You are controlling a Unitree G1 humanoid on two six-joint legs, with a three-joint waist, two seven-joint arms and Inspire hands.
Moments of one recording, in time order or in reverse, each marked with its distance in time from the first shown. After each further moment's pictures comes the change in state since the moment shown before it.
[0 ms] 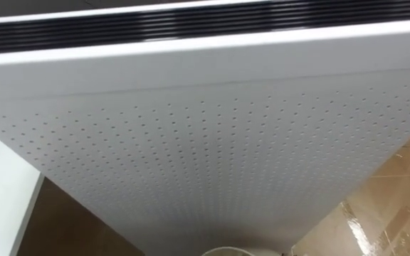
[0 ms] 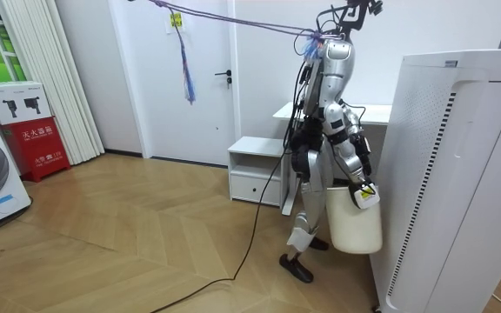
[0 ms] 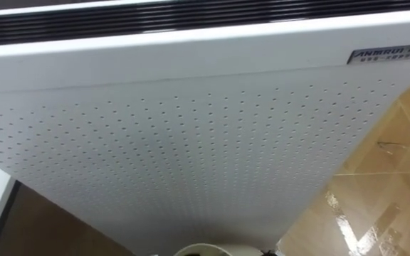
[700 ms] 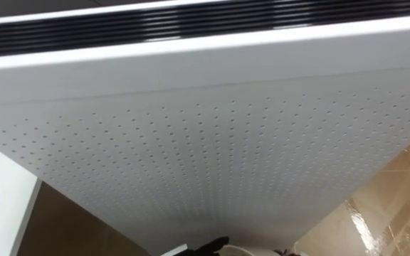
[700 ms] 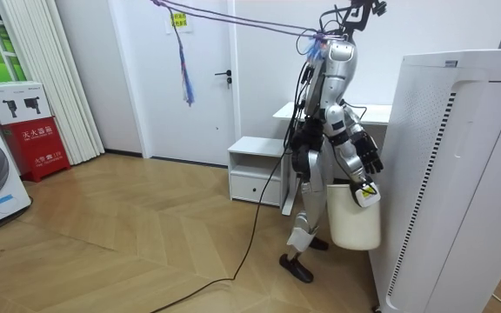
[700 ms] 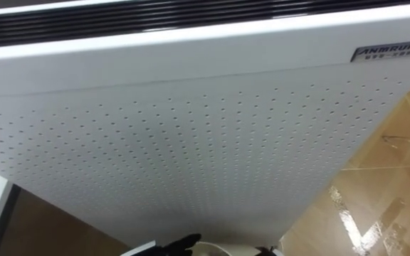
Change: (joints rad) left arm -0.019 -0.003 -0.028 -0.005 -0.316 -0.002 0.018; right arm 0.006 0.015 0.024 -0.048 0.001 0.000 -0.019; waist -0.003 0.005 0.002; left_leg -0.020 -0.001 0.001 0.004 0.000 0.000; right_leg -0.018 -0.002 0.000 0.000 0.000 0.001
